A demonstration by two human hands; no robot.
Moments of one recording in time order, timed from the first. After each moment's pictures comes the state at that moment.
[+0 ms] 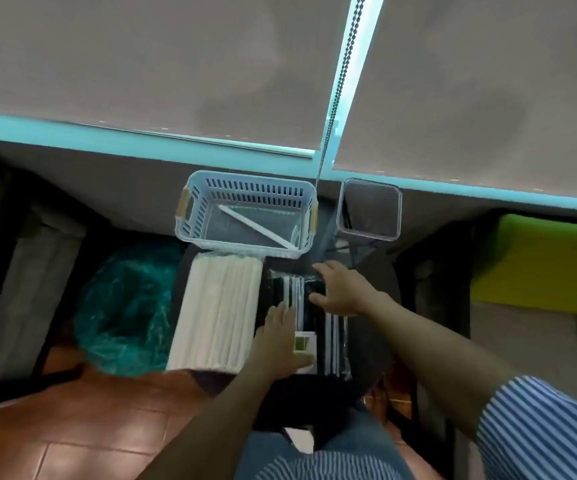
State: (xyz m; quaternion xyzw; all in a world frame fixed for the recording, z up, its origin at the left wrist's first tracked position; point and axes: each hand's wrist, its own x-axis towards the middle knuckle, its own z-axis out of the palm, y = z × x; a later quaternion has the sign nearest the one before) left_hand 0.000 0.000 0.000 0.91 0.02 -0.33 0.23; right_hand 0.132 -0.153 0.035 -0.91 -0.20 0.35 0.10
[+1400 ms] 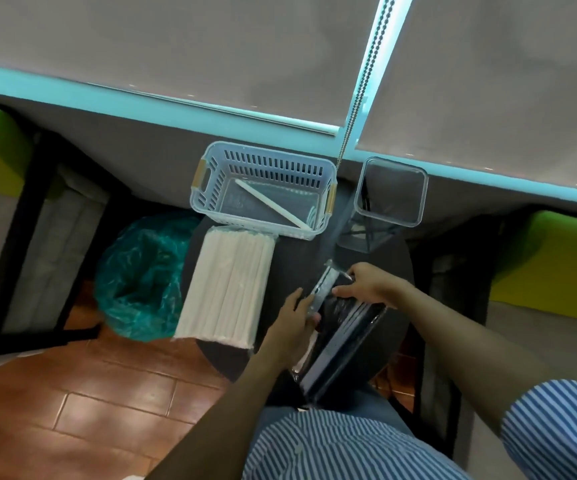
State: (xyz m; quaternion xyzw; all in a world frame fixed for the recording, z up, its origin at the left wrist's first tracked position) left_hand -0.016 -0.021 -0.004 0.86 0.12 -0.27 0.42; right_hand 0.134 -0.179 0.030 -0.85 -0.04 0.49 0.18
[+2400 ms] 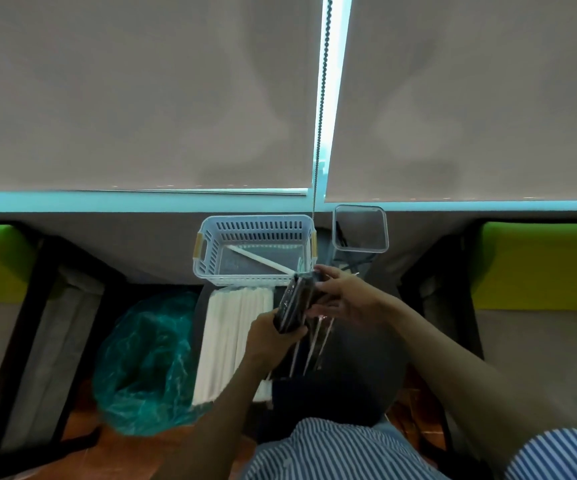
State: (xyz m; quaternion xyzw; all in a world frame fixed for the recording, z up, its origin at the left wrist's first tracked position) left_hand 0.021 0.040 0.075 0.86 0.14 -0.14 0.47; right_hand 0.107 -0.138 0.133 -0.60 0.13 0.43 0.66
